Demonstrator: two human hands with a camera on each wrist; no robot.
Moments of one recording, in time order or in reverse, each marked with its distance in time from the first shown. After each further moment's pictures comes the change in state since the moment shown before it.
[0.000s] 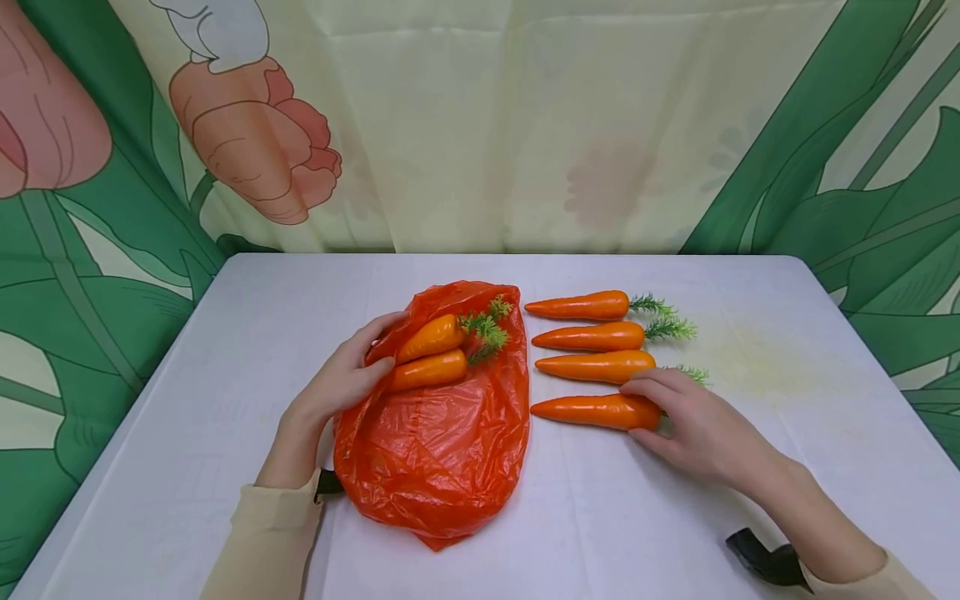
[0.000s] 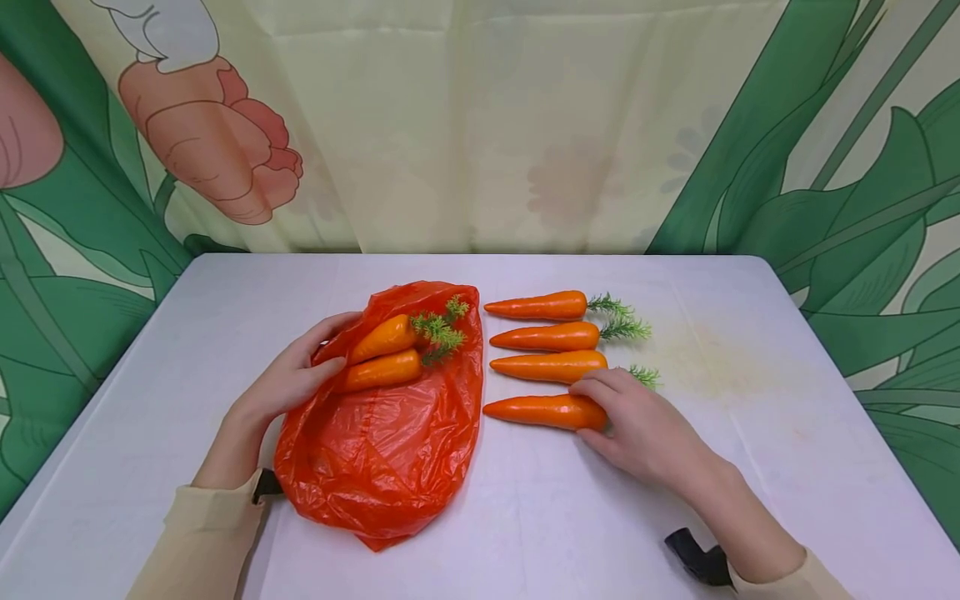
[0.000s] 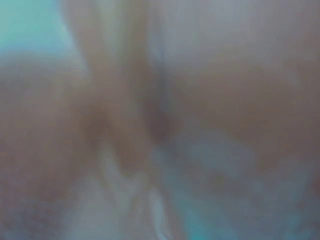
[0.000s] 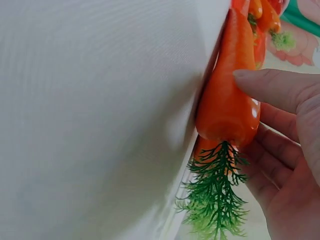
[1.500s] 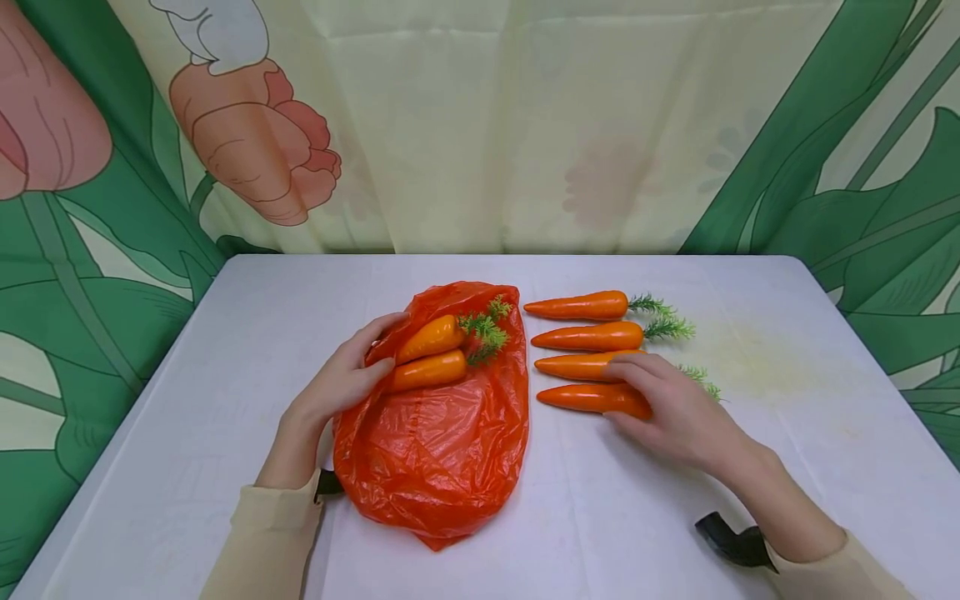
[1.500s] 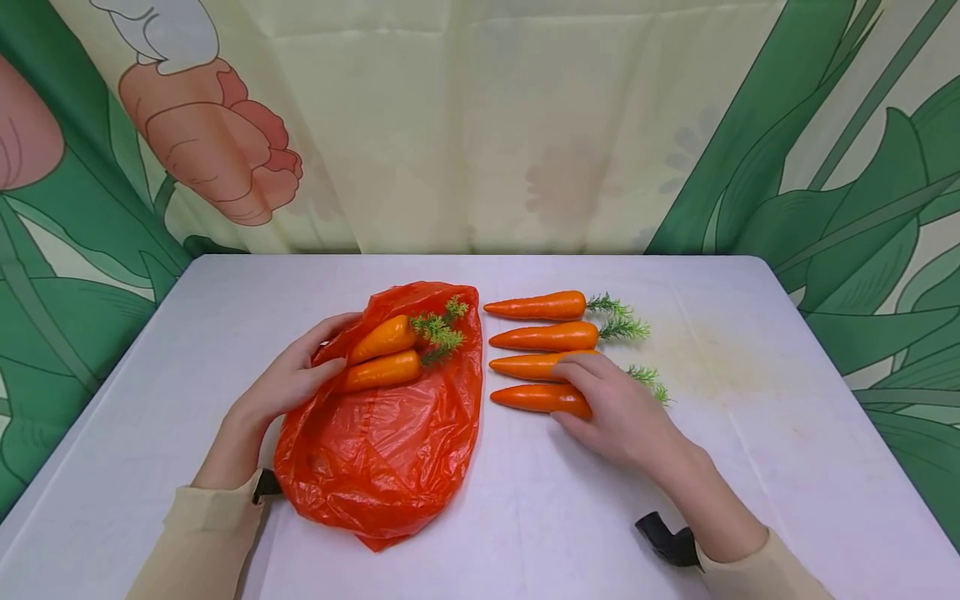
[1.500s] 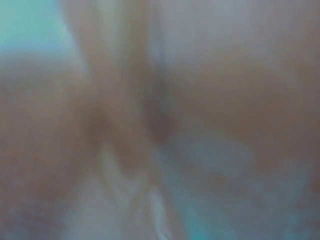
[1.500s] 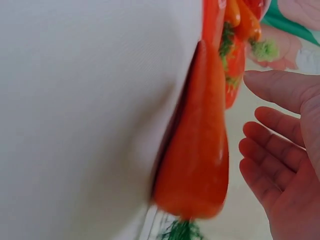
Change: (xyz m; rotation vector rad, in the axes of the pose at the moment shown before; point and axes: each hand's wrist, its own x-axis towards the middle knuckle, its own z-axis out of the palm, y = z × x) left_hand 0.000 0.000 0.000 -0.002 -0.006 0.010; right_hand 0.017 -0.012 0.001 0.087 0.074 -0.019
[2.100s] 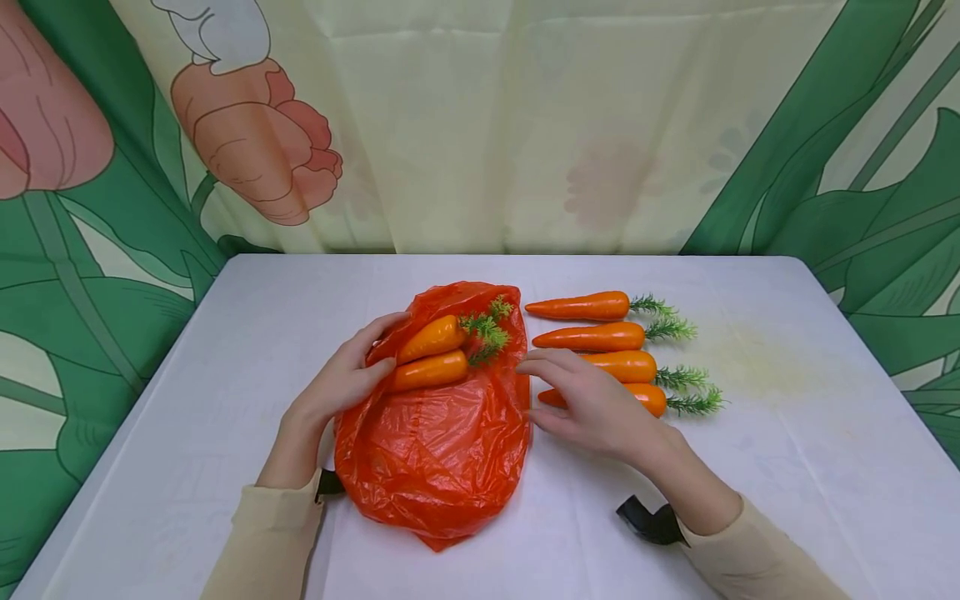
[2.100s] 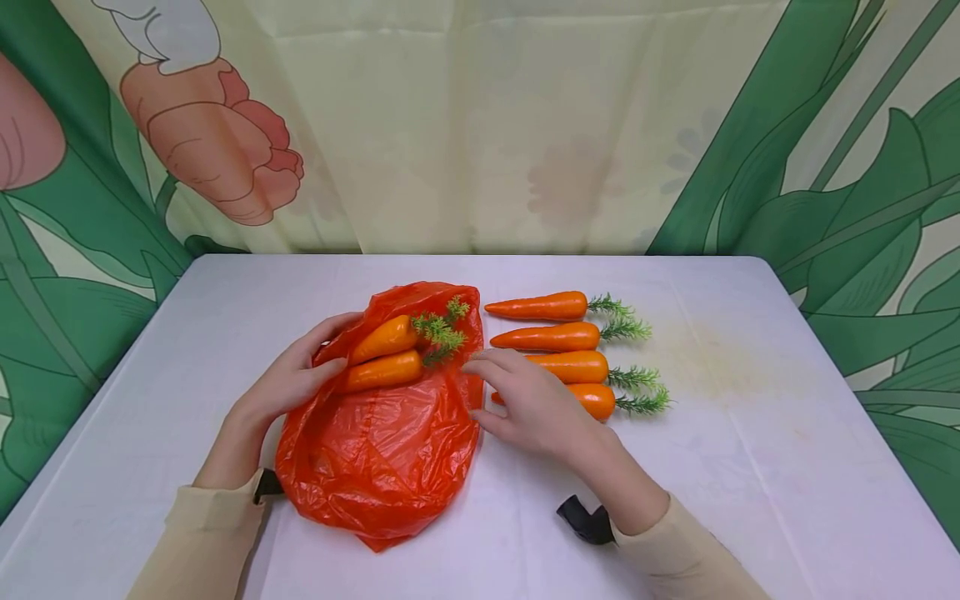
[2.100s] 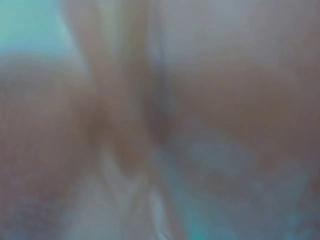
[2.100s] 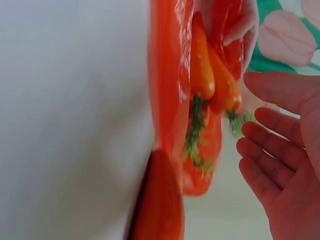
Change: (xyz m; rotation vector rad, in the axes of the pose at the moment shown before) left_hand 0.000 0.000 0.000 -0.002 0.002 -0.003; right_hand 0.052 -0.054 0.028 0.157 -0.015 -0.204
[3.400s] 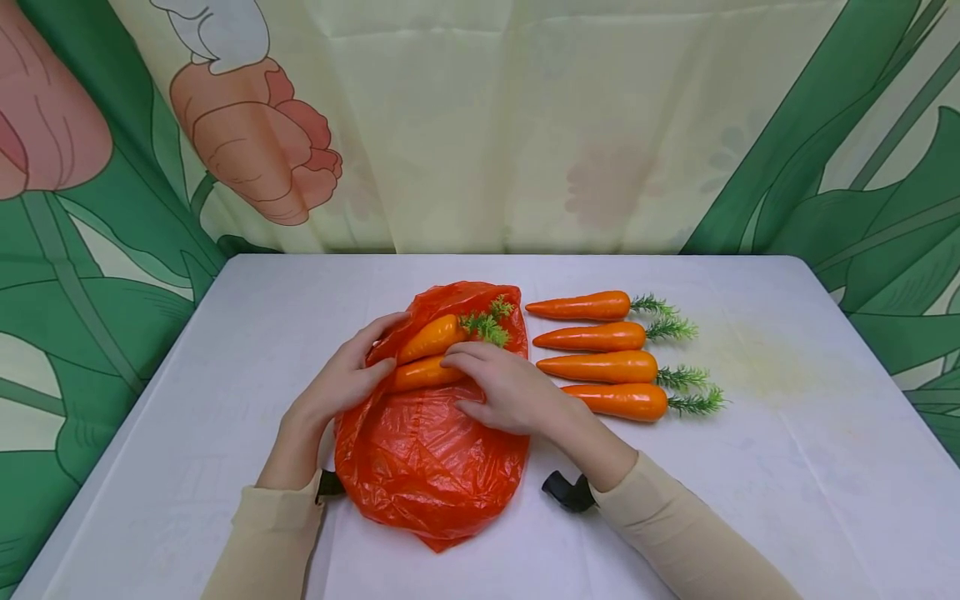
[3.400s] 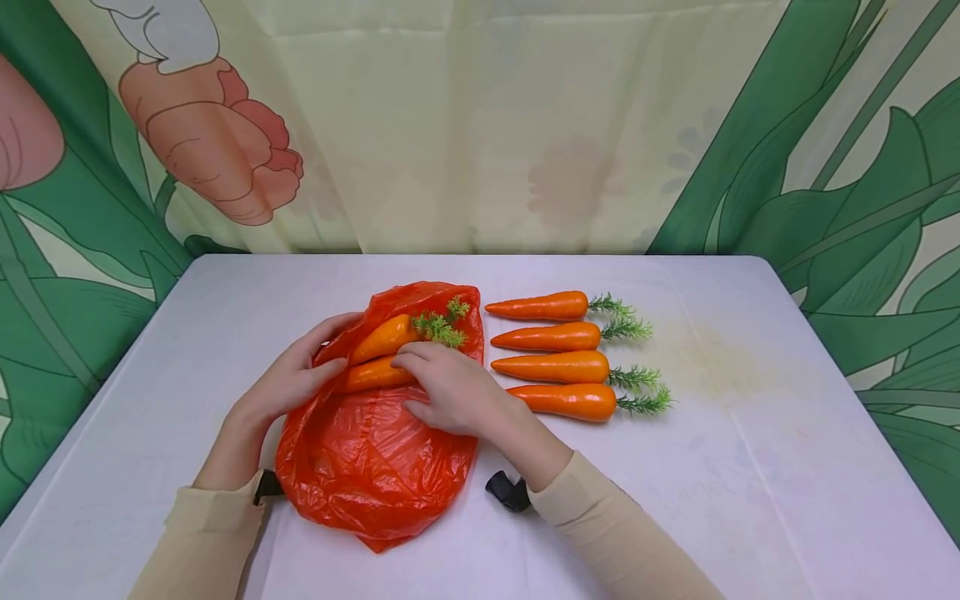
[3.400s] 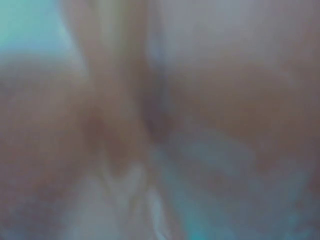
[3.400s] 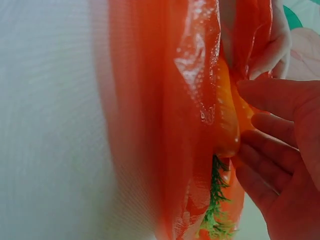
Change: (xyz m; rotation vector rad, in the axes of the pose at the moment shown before) left_hand -0.001 0.000 0.000 -0.004 -0.003 -0.003; right_hand 0.070 -0.022 0.045 -0.032 -0.198 -0.008
